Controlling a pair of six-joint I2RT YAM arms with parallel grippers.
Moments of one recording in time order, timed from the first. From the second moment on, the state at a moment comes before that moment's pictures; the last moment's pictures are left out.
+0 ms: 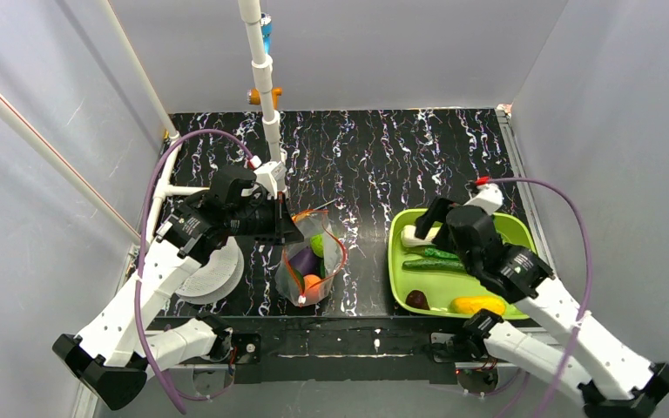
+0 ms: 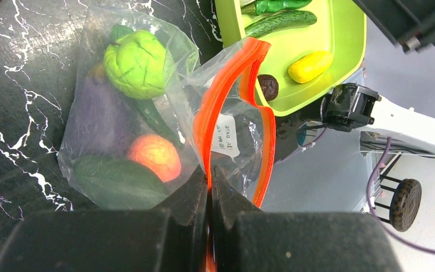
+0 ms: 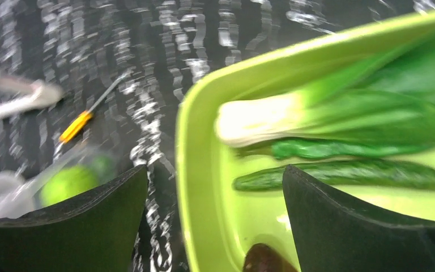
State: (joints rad) left arm -0.59 1.01 1.18 -0.91 0.35 -0.52; right arm 0.79 0.72 0.84 -0.74 0.54 0.79
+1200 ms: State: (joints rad) left arm -0.59 1.00 1.16 -0.91 0.34 -0.51; right arm 0.43 1.00 0.74 -1.22 0.14 1.33
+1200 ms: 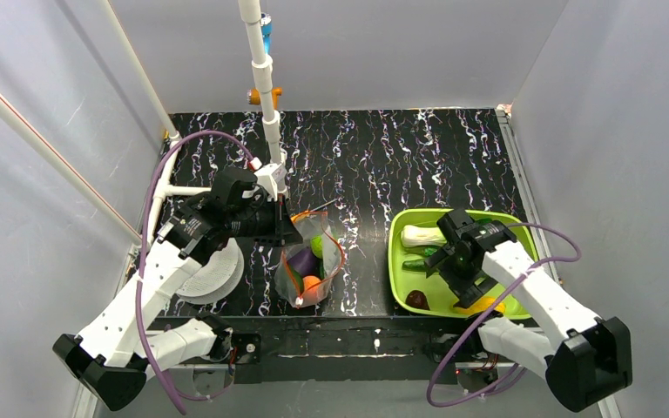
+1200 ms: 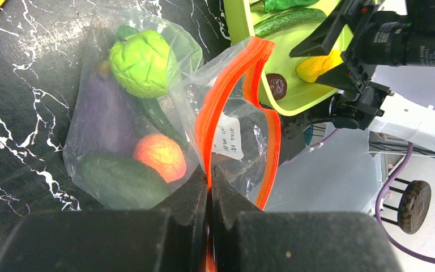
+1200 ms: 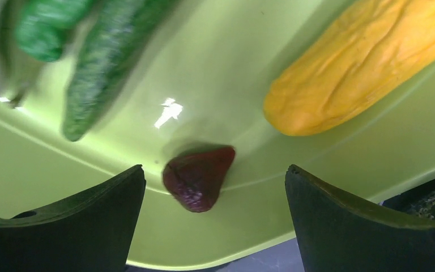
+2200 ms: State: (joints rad) left arm -0.59 0.98 1.15 -0.93 0.31 -0.49; right arm 0.42 0.93 0.61 -0.69 0.06 1.20
